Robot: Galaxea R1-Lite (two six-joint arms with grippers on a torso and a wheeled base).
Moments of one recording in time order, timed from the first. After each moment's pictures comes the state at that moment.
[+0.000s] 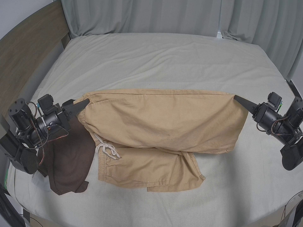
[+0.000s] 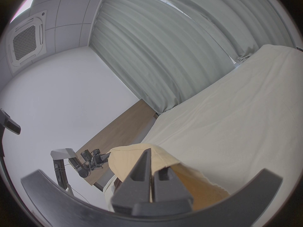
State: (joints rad) left arm -0.01 1.89 -0.55 -1.55 -0.81 -0.39; right arm 0.09 1.79 -0.48 -1.54 0.67 0.64
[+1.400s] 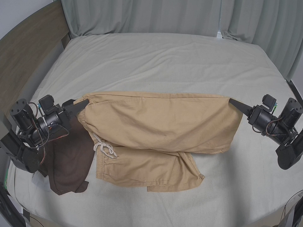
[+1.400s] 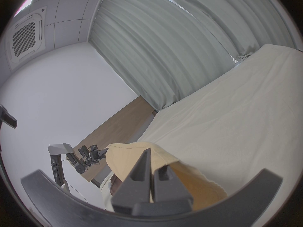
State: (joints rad) left arm 0.00 1.91 -0.57 -1.55 -0.80 -0.39; right arm 0.11 1.85 -0.50 -1.54 0.66 0.60
